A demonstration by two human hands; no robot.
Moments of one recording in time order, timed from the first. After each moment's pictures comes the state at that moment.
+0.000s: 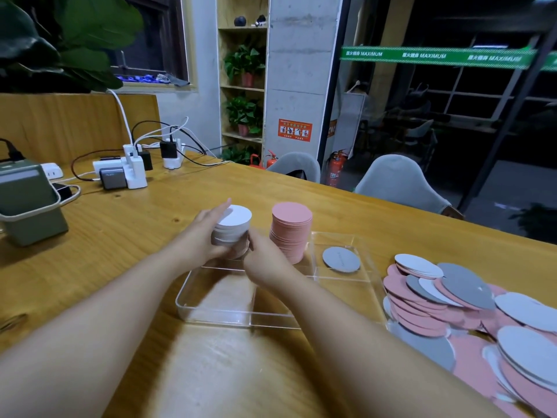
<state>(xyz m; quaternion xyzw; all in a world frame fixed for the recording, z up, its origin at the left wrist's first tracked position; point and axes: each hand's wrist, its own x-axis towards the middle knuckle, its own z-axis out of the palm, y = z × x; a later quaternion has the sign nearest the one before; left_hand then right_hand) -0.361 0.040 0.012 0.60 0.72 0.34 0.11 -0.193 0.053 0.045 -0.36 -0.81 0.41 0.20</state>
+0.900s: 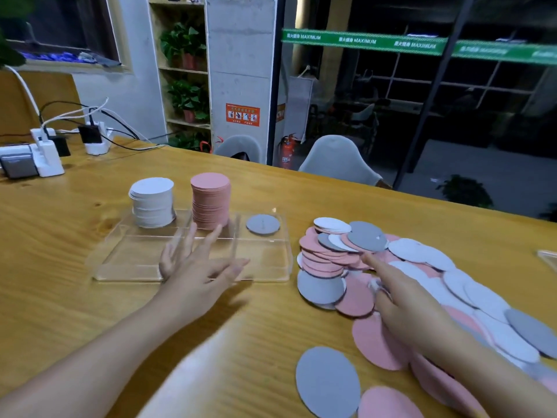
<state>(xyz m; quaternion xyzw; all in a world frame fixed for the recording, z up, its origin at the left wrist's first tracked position) -0.194 -0.013 -0.017 0.64 0.72 0.26 0.00 0.113 0.030 0.019 -0.52 -0.81 0.16 0.21</state>
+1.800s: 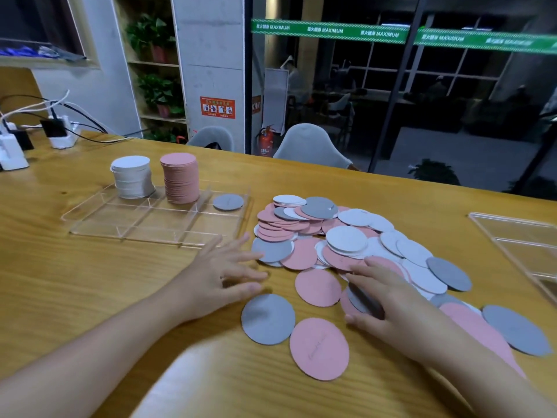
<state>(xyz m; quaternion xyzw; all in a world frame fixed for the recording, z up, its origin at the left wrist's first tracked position) -0.111 -0.034 -0.015 0.82 0.49 0.27 0.11 0.199 -0.034 0.010 -0.45 -0.88 0.06 0.13</state>
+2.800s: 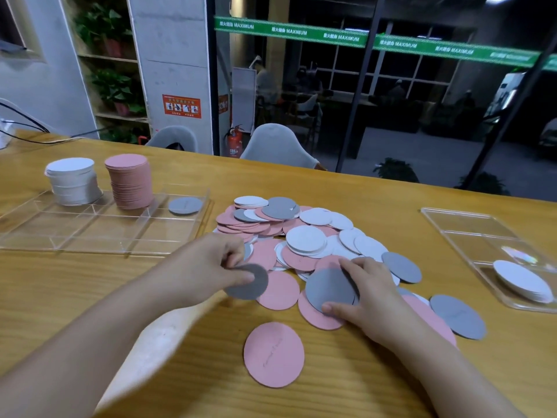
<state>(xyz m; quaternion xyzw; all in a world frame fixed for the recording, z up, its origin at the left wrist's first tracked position) -0.043 -0.033 0.037 0.73 0.55 0.31 0.27 0.224 -0.026 0.004 -0.60 -0.78 0.09 0.18</state>
